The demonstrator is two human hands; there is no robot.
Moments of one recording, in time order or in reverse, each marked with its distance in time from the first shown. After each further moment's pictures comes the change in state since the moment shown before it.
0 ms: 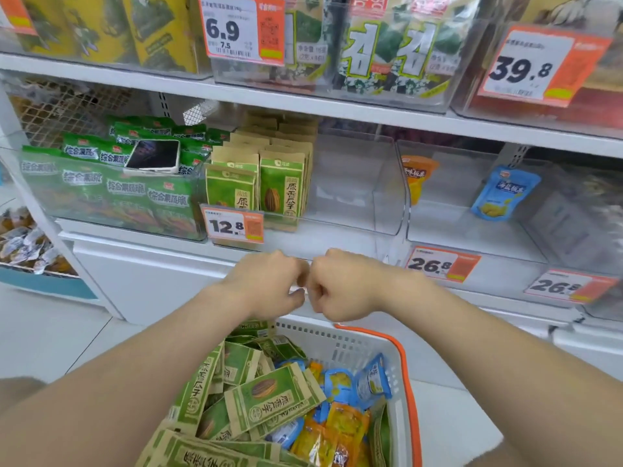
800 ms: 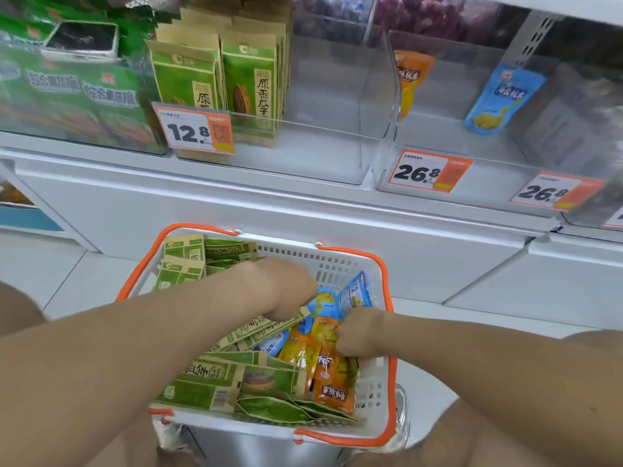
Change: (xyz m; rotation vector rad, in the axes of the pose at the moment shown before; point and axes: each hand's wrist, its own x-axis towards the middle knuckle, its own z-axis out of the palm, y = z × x) left_hand -0.034 0.078 0.087 0.229 -0.665 0.279; right_hand -0.071 0.030 0.239 -0.590 -0.636 -0.391
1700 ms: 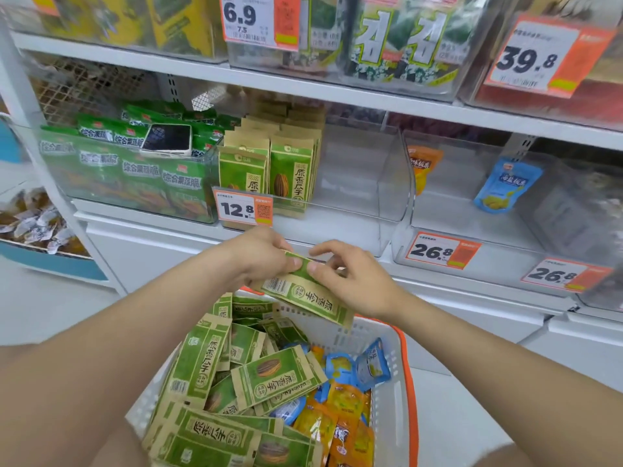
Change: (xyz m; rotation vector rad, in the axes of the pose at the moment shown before) left_hand -0.078 -0.088 -0.066 -1.332 0.504 -0.480; right_hand -0.077 0.076 -0.156 1.191 1.136 0.438
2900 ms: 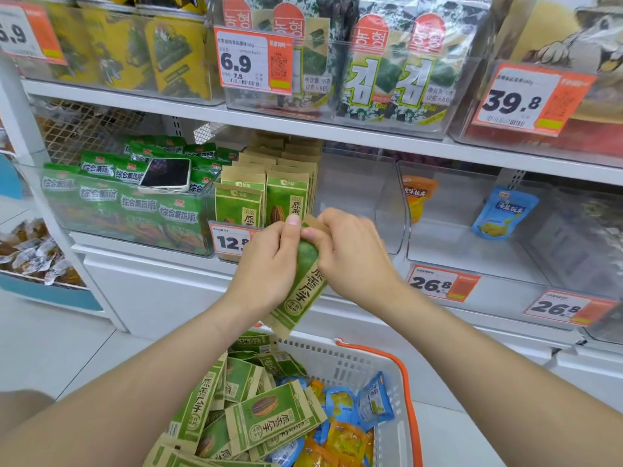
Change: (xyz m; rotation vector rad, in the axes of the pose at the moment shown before) left_hand 0.002 0.029 0.014 -0.127 0.557 0.594; right_hand 0.040 -0.068 -0.045 -0.369 0.357 -0.124
